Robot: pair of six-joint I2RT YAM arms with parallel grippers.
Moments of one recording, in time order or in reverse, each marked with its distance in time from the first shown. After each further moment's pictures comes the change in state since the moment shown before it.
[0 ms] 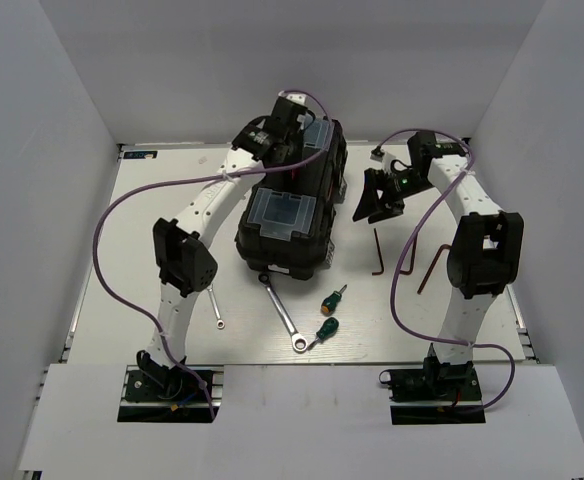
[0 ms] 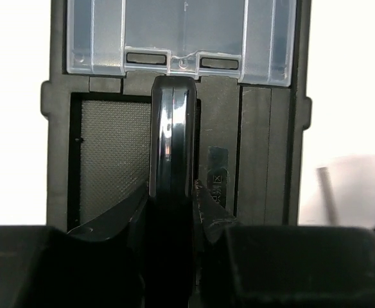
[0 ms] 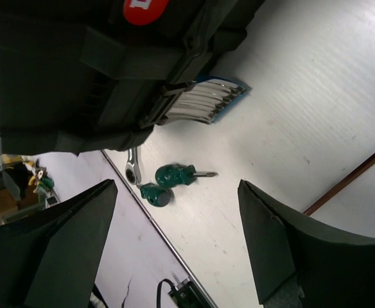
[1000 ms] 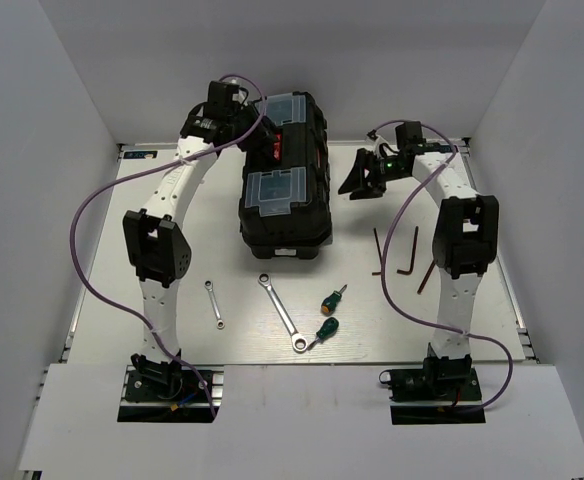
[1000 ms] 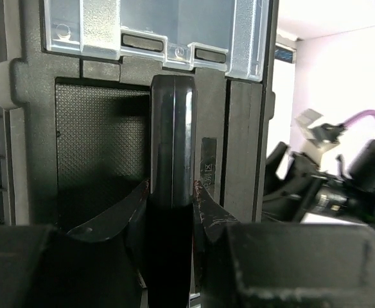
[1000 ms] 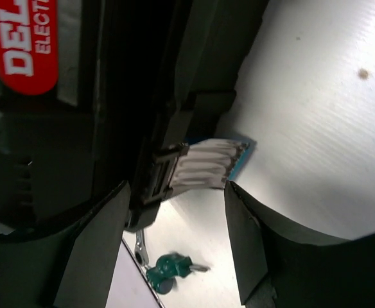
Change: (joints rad) left arm 0.295 -0.036 -0.116 0.201 0.520 -0.407; right arm 0.018 0.215 0.138 0.391 -0.042 0.365
